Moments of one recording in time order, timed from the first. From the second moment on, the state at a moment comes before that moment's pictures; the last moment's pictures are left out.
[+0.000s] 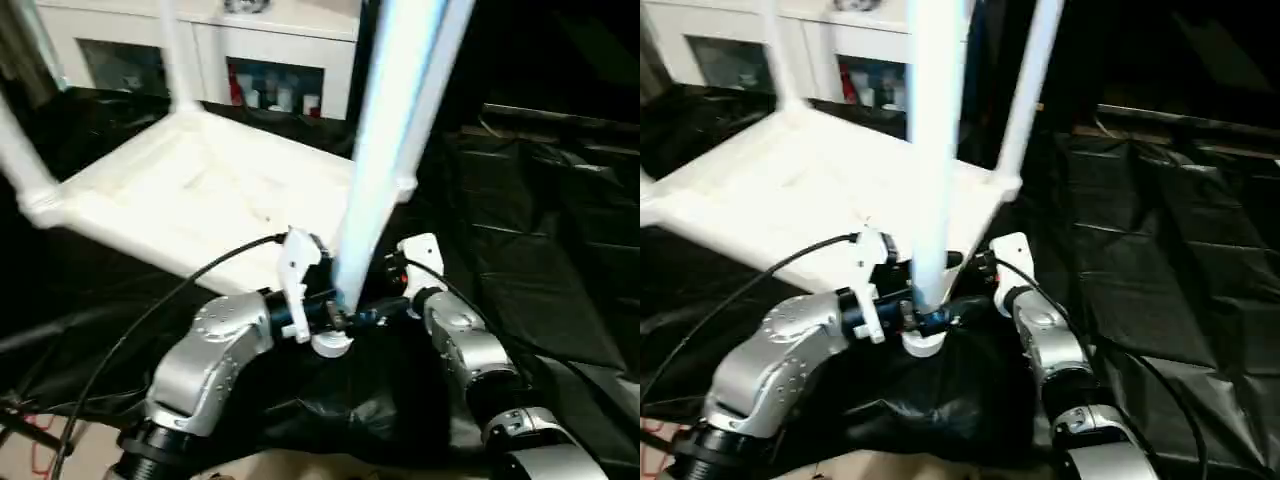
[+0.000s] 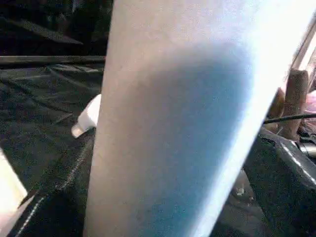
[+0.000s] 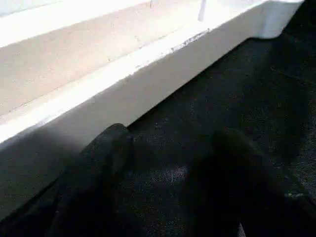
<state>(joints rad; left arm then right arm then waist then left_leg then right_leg) -0.28 0.13 -0.26 -0.06 -0.35 0.37 -0.82 -0.52 -0.06 0.02 0.83 0.00 0.01 0.27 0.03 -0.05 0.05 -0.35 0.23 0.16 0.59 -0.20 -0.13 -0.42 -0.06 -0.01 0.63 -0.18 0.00</state>
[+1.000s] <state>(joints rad) -0.41 0.22 -0.23 0.21 -0.26 0.14 -0.87 -0.59 -0.23 -0.01 0.82 0.01 0.00 0.41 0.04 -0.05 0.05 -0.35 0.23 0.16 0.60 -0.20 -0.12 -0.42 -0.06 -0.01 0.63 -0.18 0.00</state>
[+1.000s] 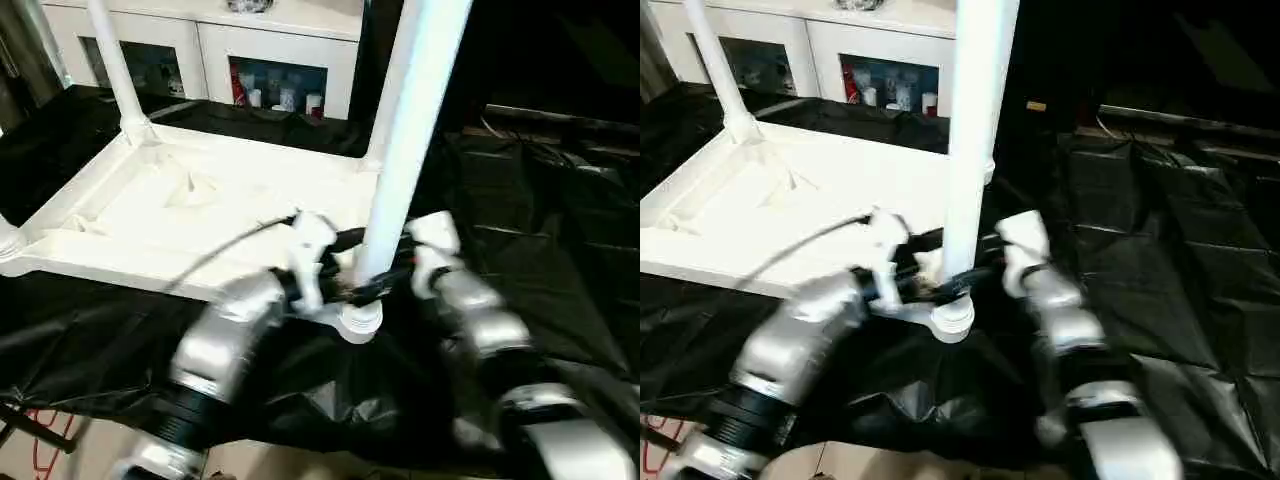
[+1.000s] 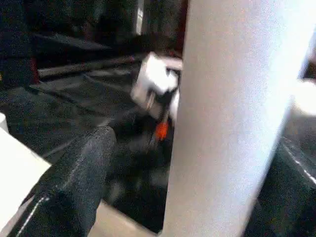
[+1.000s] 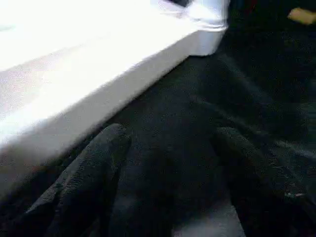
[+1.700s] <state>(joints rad) -0.68 0.44 -0.32 0.70 -0.07 -0.10 -1.20 -0.38 -0.50 0.13 0.38 0.09 0.20 0.98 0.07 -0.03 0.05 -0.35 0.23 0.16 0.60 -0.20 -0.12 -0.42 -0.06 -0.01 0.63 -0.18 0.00</state>
